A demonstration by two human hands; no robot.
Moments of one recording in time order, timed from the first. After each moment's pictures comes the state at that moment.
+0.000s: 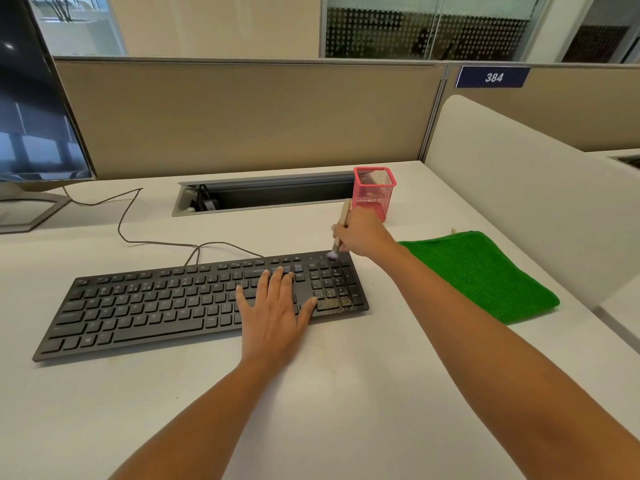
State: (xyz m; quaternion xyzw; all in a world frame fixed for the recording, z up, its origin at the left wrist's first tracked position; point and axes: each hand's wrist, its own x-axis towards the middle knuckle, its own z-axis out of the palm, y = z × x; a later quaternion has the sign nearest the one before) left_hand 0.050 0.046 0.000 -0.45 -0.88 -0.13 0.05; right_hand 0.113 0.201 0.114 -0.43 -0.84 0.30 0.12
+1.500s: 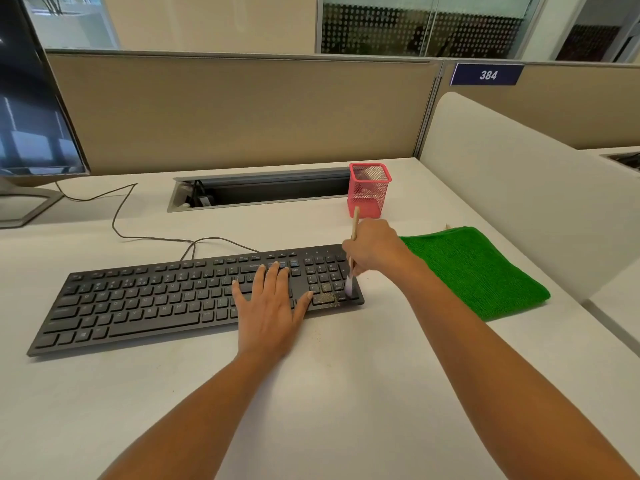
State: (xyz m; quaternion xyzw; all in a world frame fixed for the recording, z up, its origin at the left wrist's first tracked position) left_hand 0.052 0.045 0.003 -0.45 -0.88 -0.14 0.04; right_hand 0.148 0.173 0.129 -0.46 -0.85 0.25 0.05
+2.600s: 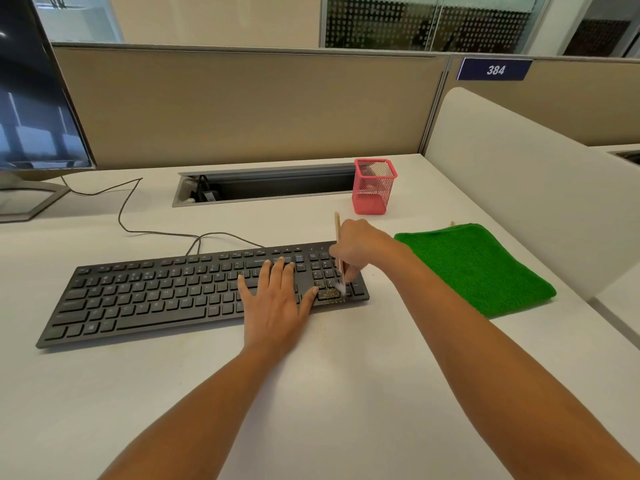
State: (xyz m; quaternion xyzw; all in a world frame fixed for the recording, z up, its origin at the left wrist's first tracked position) left_hand 0.051 0.046 0.001 -0.46 -0.88 -0.13 0.06; right_hand 0.133 0.155 0.136 -0.46 -0.81 0.36 -0.01
